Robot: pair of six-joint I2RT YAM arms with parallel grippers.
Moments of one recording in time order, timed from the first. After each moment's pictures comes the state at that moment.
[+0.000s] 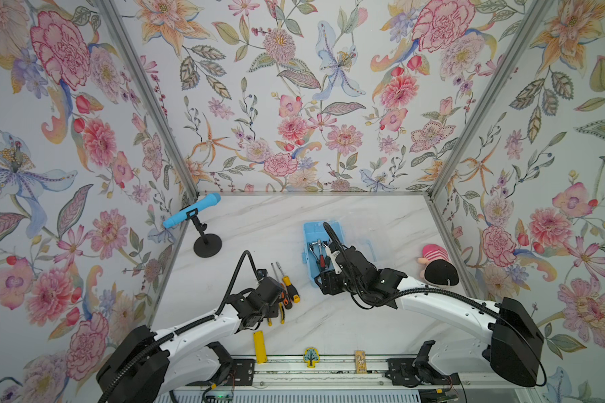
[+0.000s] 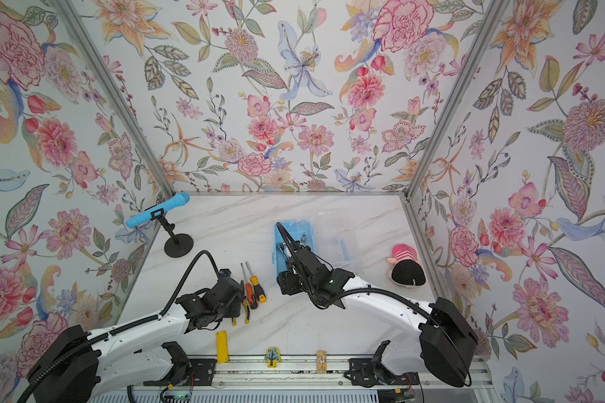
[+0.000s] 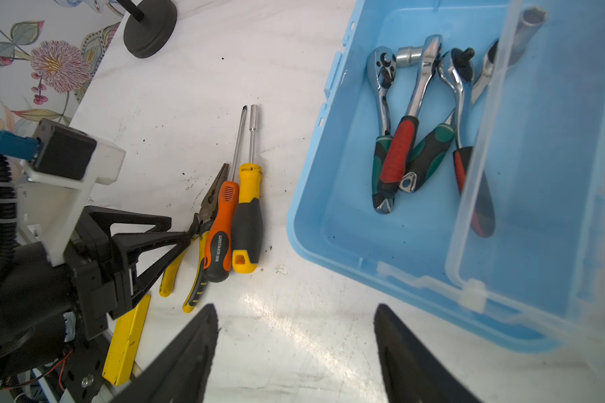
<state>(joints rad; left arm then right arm) -0.77 1.13 0.46 -0.45 -0.26 -0.72 0.93 1.35 0.89 -0.32 0.03 0.54</state>
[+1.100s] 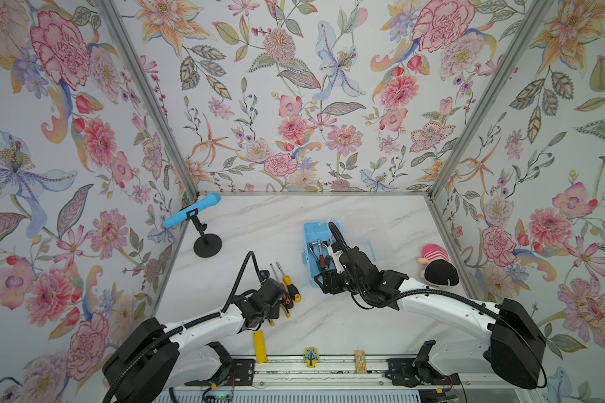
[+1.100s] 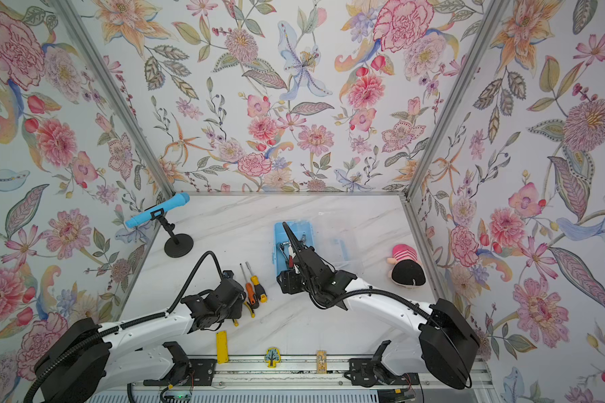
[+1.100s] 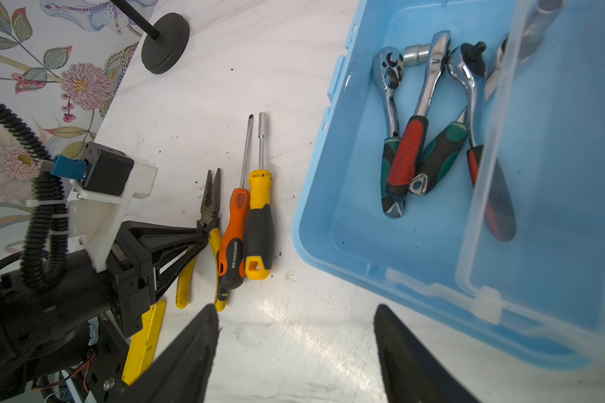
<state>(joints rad) -0.78 1.17 0.43 -0.40 -0.27 -0.68 0.90 1.33 0.84 -0.24 -0.02 0.58</state>
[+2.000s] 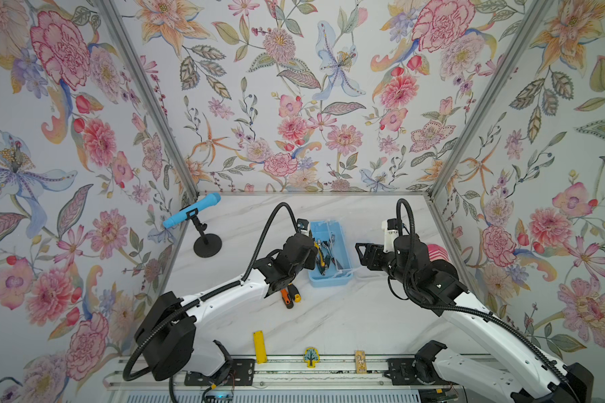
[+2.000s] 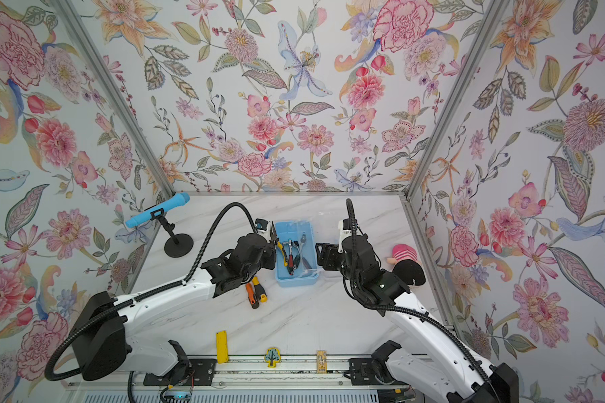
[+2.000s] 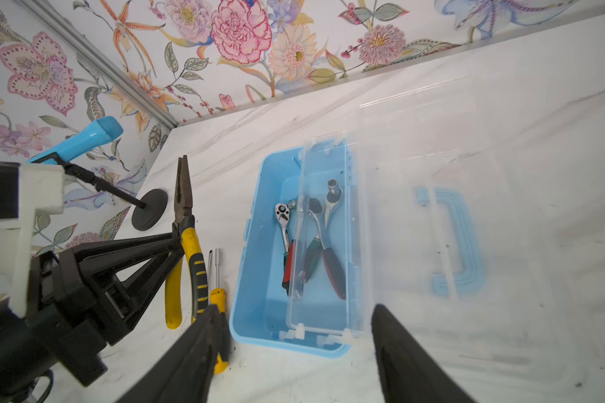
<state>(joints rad) -0.84 1.47 1.03 -0.14 -0.34 -0.37 0.59 0.96 0.84 -0.36 0.10 0.55</state>
